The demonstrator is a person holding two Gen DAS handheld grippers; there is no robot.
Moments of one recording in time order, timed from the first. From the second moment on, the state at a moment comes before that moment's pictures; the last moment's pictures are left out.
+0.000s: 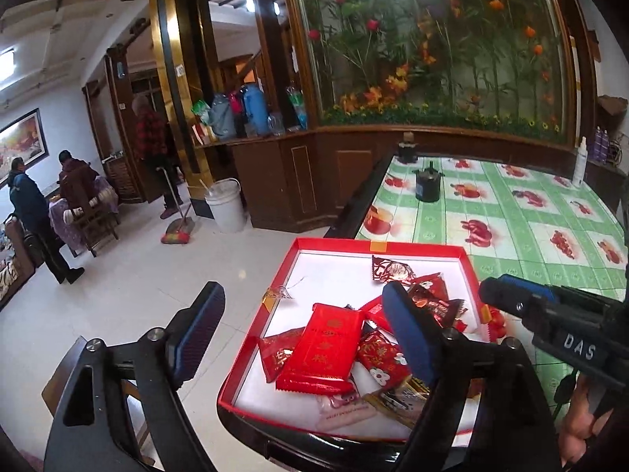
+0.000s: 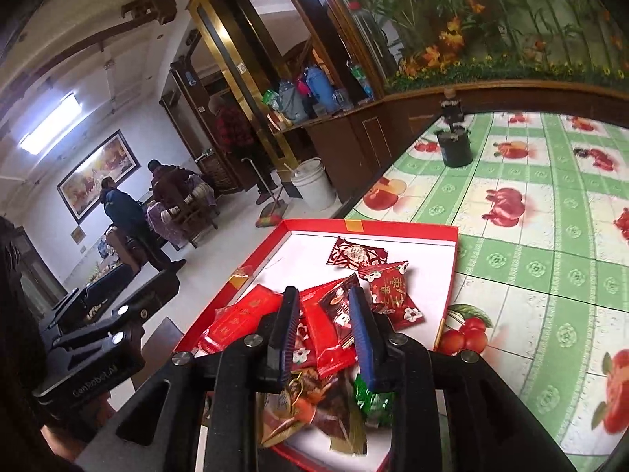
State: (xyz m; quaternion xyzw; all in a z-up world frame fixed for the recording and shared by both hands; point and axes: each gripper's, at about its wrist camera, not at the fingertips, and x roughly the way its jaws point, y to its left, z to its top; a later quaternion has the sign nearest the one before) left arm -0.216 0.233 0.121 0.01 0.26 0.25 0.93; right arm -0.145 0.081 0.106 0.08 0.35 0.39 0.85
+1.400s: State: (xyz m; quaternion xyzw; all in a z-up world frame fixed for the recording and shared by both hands) left arm -0.336 0.181 0.125 0.01 0.20 0.29 0.94; right arm -0.313 0.008 0.154 0.04 0.20 0.34 0.92
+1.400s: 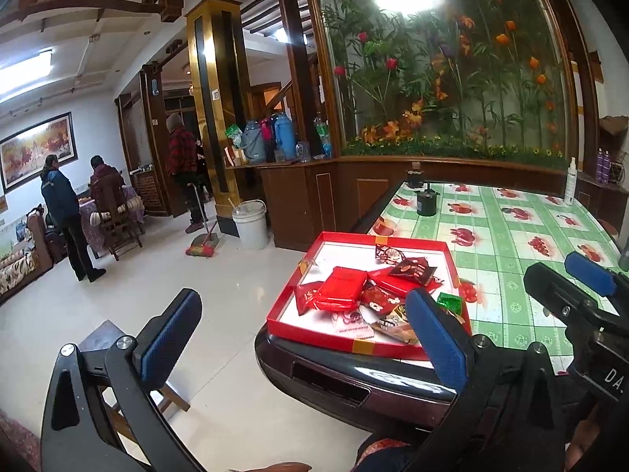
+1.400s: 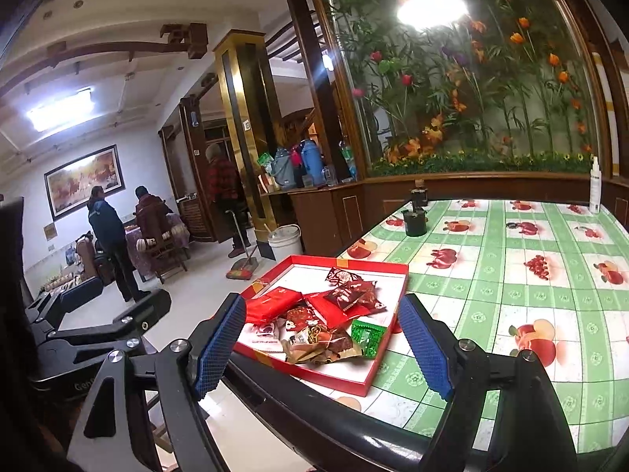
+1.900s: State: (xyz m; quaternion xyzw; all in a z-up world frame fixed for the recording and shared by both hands) left arm -0.338 0.182 0.121 0.01 0.21 0.29 0.93; right arm -0.313 0.011 0.155 0.04 0.19 0.33 0.92
